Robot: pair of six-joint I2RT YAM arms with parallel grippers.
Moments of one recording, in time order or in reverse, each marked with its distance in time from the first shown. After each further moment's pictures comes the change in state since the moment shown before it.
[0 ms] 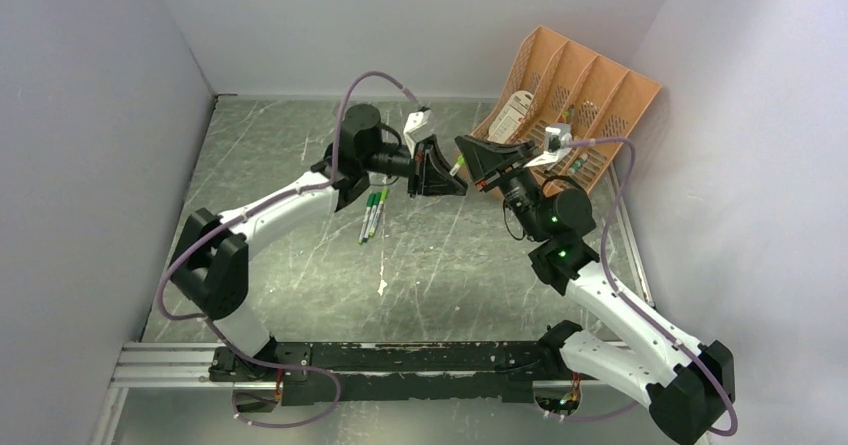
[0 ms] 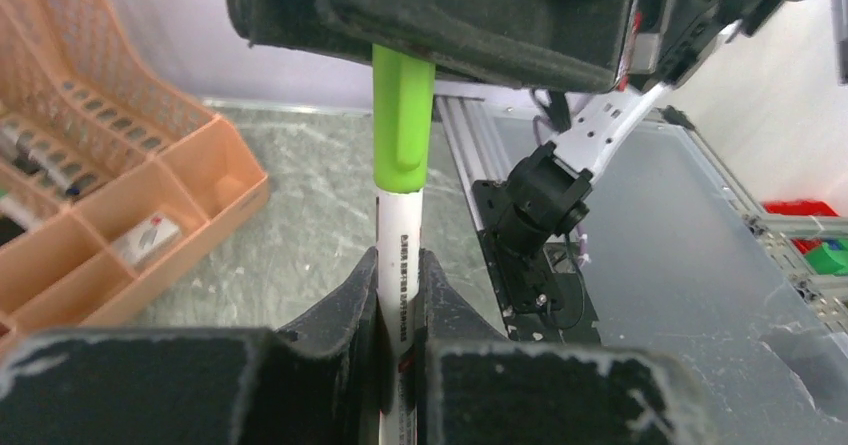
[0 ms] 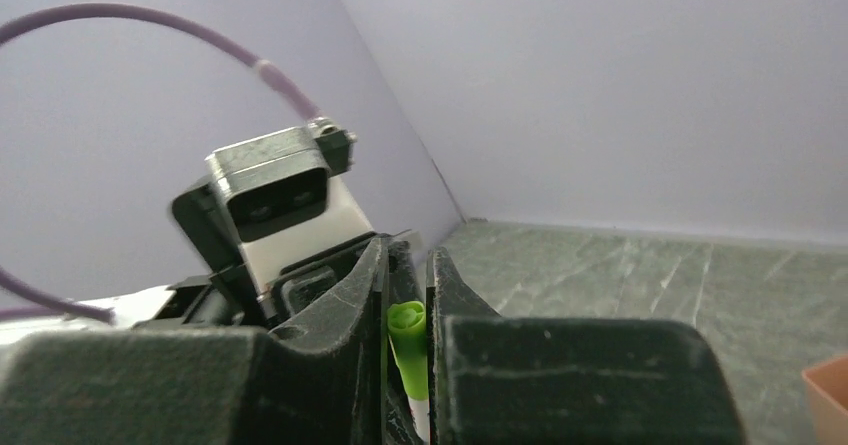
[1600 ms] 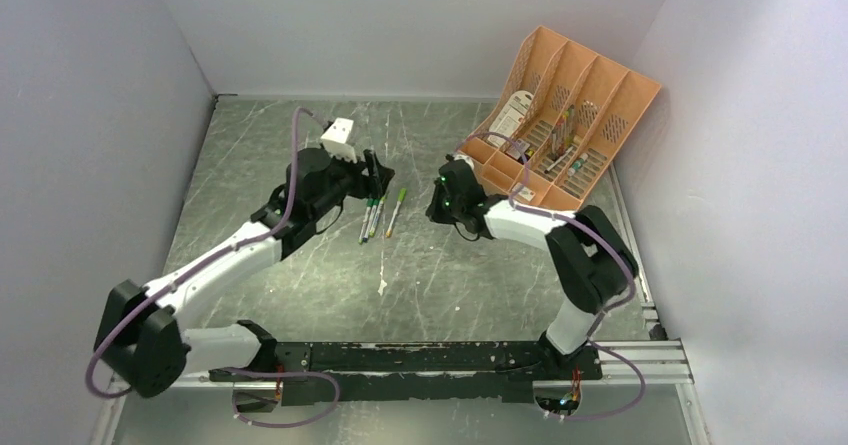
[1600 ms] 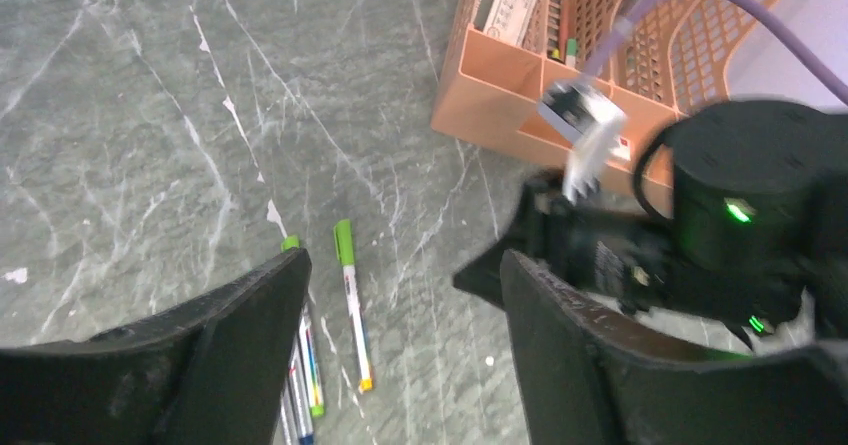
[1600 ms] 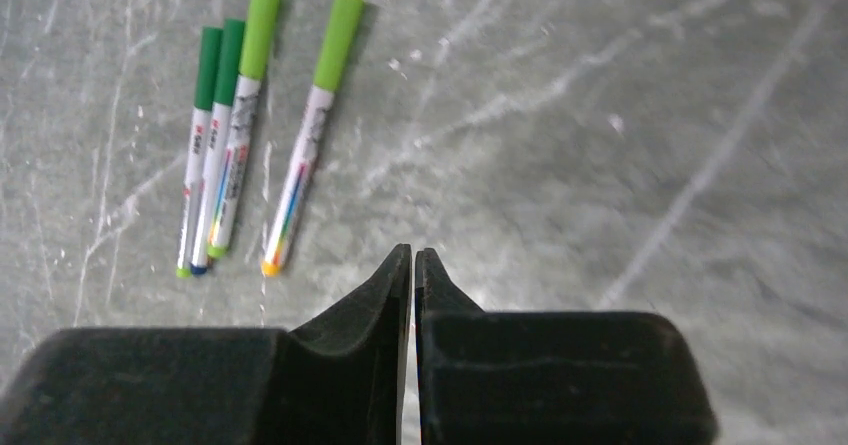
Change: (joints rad) left arm 0.076 -0.435 -0.452 -0.249 -1.167 -0.052; right arm 0.013 0.738 0.221 -0.647 0.060 0.100
